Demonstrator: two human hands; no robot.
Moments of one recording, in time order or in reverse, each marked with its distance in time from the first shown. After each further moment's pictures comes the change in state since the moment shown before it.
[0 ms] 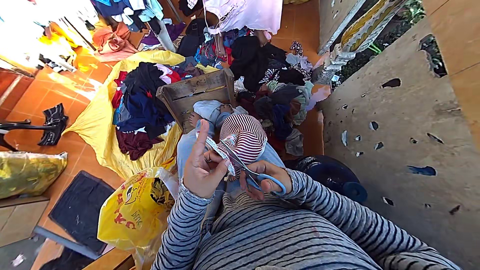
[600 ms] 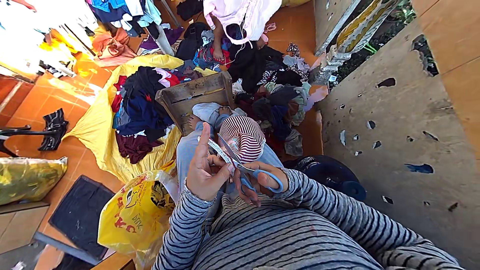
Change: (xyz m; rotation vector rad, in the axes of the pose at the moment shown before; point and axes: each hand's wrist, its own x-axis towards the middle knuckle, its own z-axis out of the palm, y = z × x) left_hand -0.001 0.001 0.006 -0.033 -0.055 -0.055; right_hand 0.011 -0.005 0.008 0.171 -0.013 0.043
